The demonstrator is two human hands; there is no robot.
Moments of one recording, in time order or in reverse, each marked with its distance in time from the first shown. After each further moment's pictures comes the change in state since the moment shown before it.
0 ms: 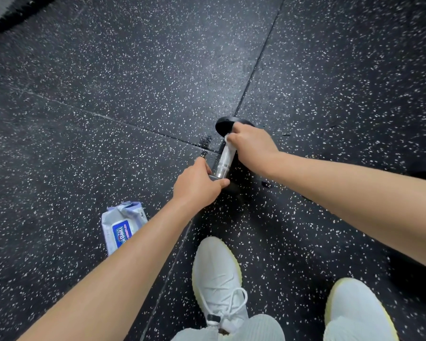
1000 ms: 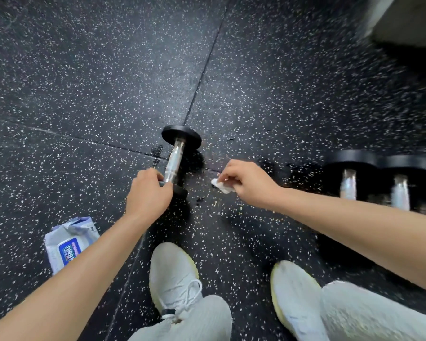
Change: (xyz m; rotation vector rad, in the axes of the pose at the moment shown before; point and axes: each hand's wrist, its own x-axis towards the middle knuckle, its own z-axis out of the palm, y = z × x) left_hand -0.011 0.011 0.021 -0.069 0.128 0.073; right_hand -0.146 0.052 -0.035 0.495 -0.141 0.216
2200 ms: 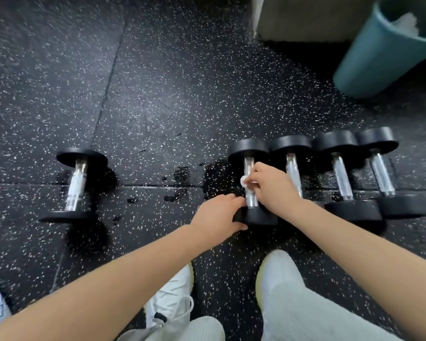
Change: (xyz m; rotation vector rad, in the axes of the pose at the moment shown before) left_hand -0.123 0.235 0.171 0.250 -0.452 0.961; right_hand -0.184 0.164 -0.084 -0.301 0.309 0.314
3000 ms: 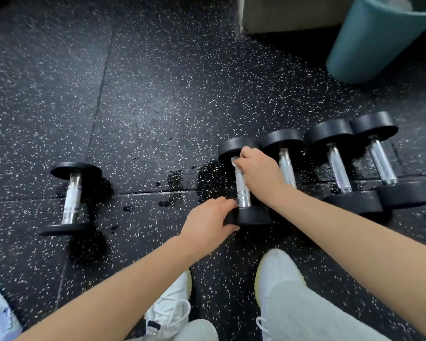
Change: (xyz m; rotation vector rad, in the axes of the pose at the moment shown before) left_hand -0.003 0.005 0.011 -0.003 0.091 -0.045; right_hand 0.035 0.017 0.014 -0.130 0.155 -0.035
